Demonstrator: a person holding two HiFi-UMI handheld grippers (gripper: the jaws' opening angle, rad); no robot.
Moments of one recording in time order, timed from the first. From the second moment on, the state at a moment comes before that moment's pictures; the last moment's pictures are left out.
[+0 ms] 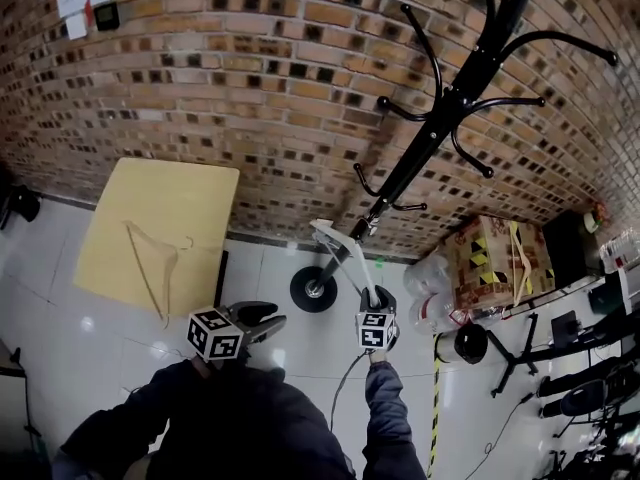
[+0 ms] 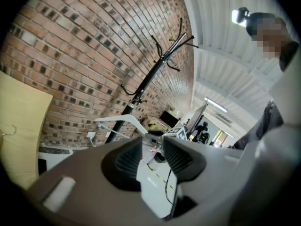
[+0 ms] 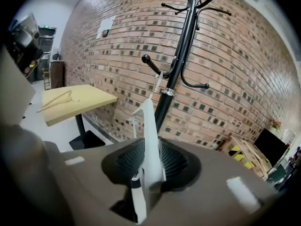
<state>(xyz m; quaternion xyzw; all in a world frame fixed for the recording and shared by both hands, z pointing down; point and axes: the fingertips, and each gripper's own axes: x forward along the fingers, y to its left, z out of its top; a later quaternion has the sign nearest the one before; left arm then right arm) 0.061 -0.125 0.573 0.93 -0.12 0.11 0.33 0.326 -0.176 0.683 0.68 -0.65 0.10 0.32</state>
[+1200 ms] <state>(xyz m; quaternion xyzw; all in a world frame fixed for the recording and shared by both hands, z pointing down) 0.168 -0.019 0.570 0.95 0.09 0.17 0.26 0.238 0.056 0.543 0.75 -0.64 0.11 0.07</state>
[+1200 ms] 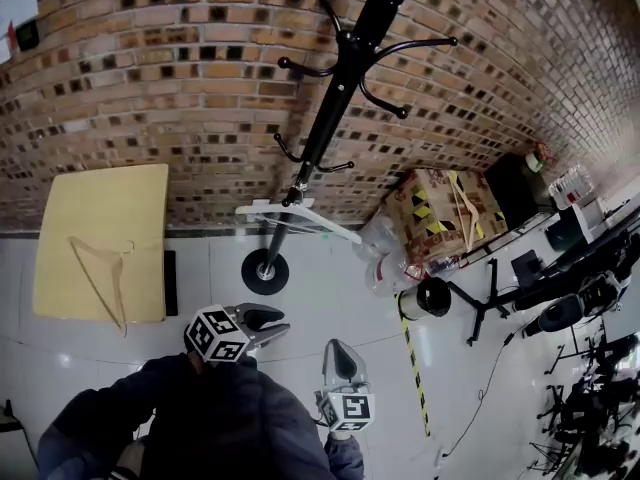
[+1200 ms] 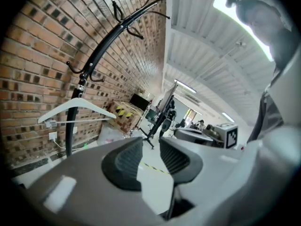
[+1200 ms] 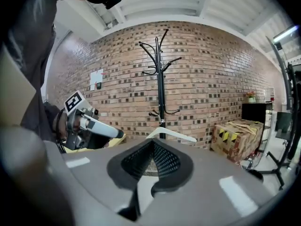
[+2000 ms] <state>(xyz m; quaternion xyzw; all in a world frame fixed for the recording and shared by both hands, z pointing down) 0.156 -0.019 0.577 0.95 0.07 0.16 0.27 0.232 0.049 0.538 0.74 -0.66 0.11 0.09</state>
